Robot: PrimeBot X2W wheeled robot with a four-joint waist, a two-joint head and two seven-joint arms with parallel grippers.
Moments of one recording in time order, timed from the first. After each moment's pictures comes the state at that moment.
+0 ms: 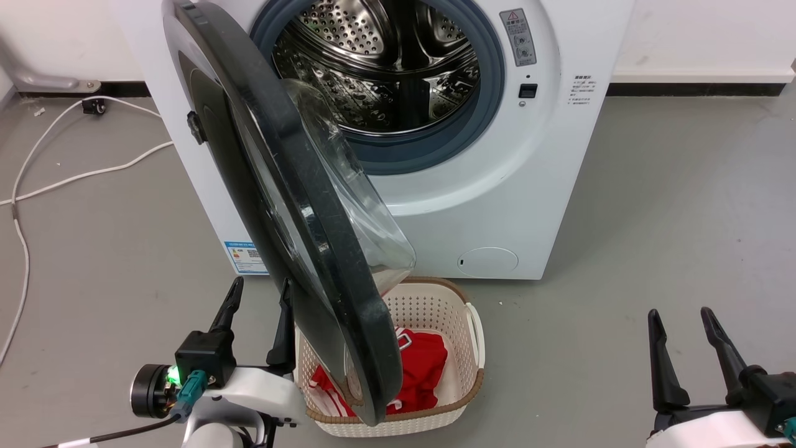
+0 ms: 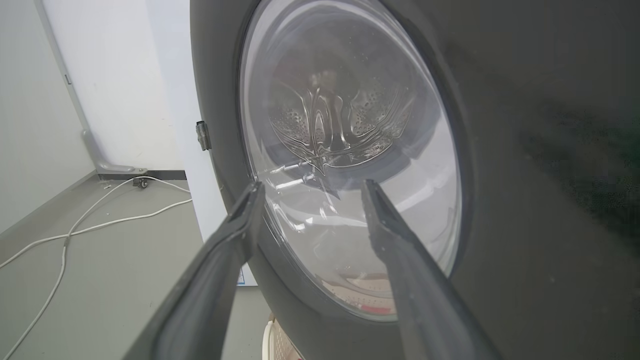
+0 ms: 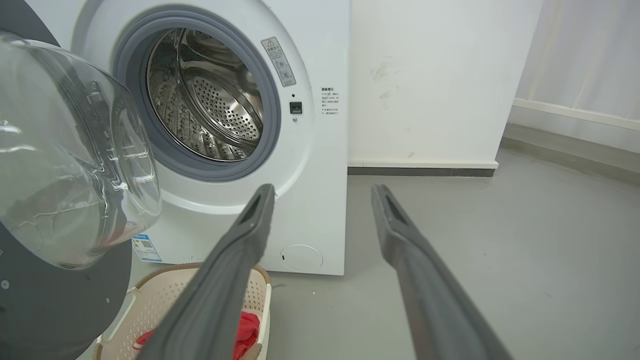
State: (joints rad) left arm -0.12 0.05 -0.06 0.25 -0.10 -0.06 -0.26; right arm 0.12 -0.05 -0.08 -0.06 0.08 0.13 -0.16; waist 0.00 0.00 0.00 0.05
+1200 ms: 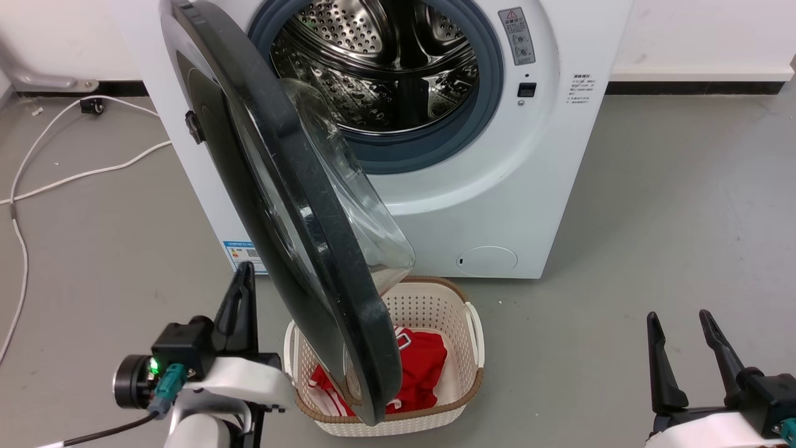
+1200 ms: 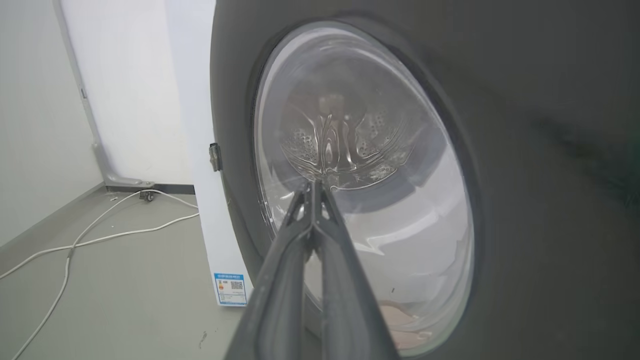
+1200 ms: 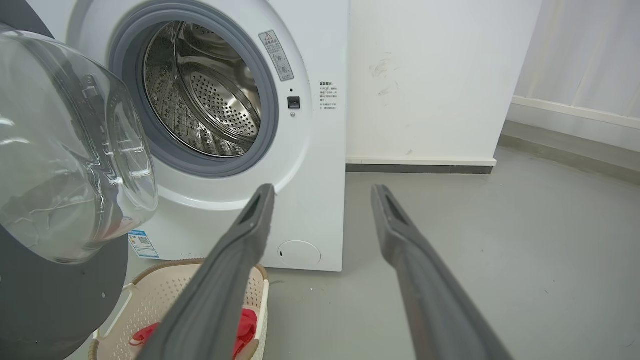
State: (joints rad) left arm -0.13 0.05 -0.03 0.21 -0.12 -0.07 -0.26; right arm 0.12 -0.05 -0.08 -0.03 0.07 0.13 -0.18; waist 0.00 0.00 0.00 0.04
